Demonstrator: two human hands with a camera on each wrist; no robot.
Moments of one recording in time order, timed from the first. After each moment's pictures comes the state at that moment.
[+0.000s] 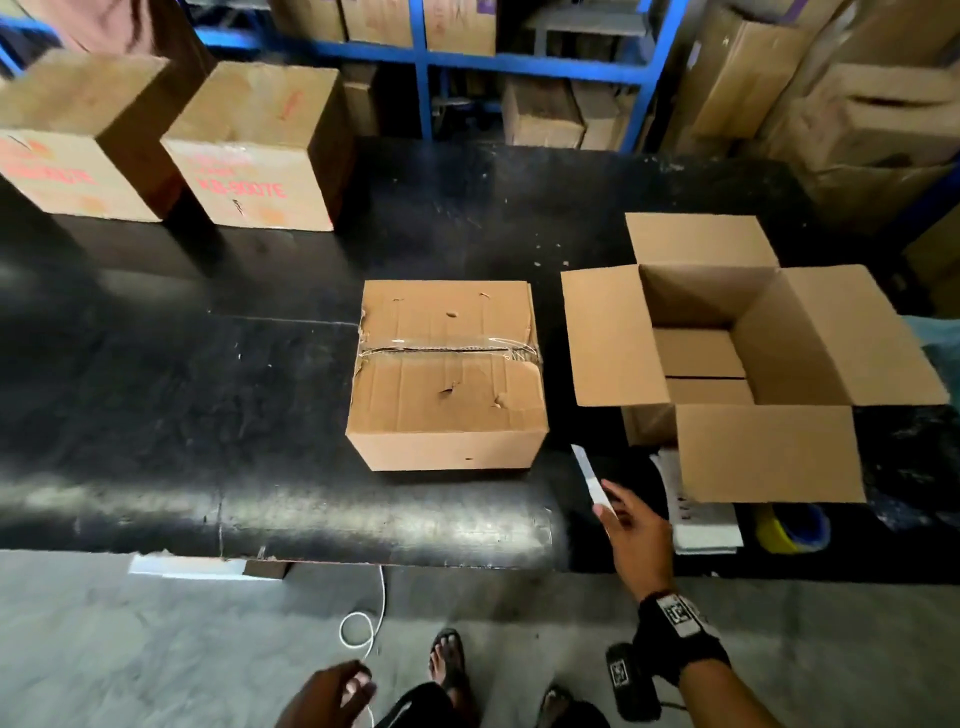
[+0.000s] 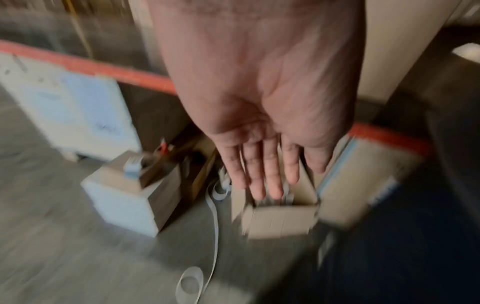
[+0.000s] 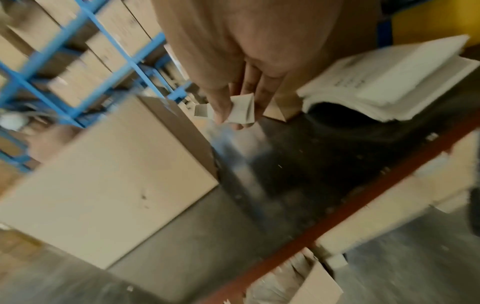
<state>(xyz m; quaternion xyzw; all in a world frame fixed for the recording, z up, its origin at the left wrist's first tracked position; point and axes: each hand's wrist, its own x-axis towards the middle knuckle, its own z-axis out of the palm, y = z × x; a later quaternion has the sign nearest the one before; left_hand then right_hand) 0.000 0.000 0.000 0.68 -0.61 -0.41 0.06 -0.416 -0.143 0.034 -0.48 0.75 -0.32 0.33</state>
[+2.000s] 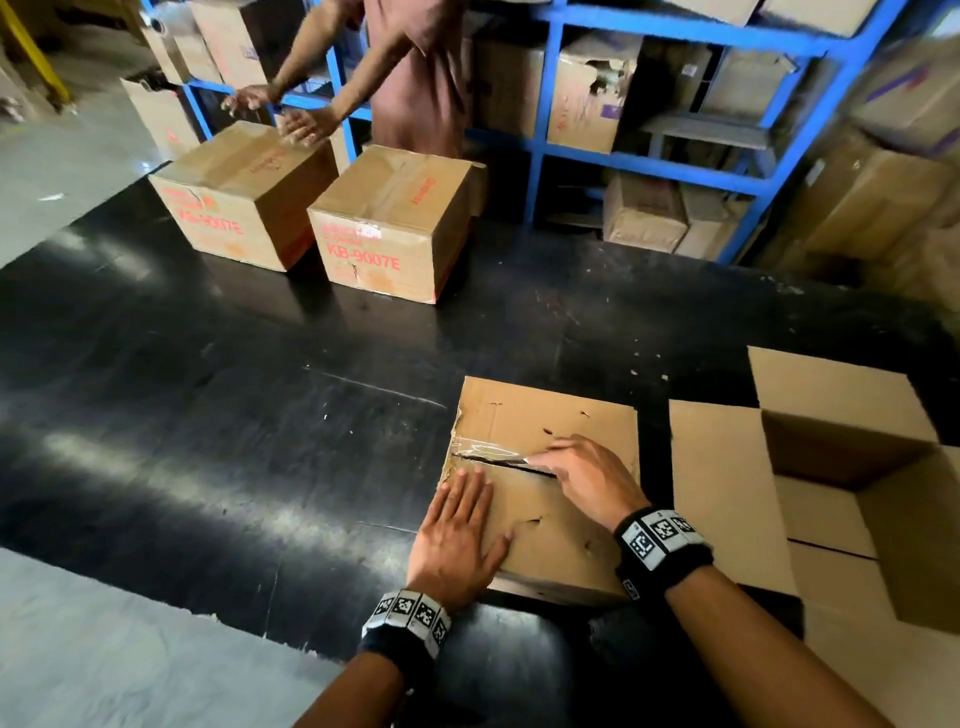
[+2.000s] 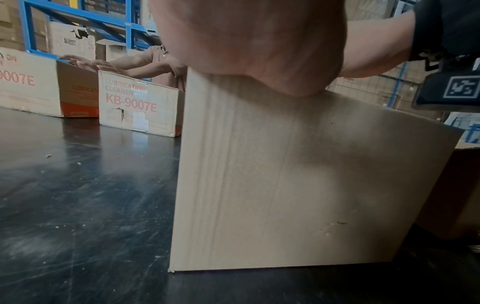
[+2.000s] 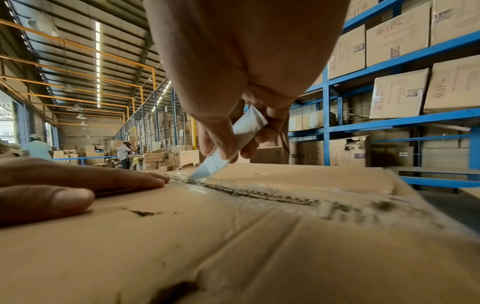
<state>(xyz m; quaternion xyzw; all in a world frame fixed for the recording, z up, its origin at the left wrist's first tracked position) -0.053 -0.289 0.080 0.67 -0.74 -0.08 0.05 -0.247 -0.401 0.155 -0.88 0.44 -0.10 0.15</state>
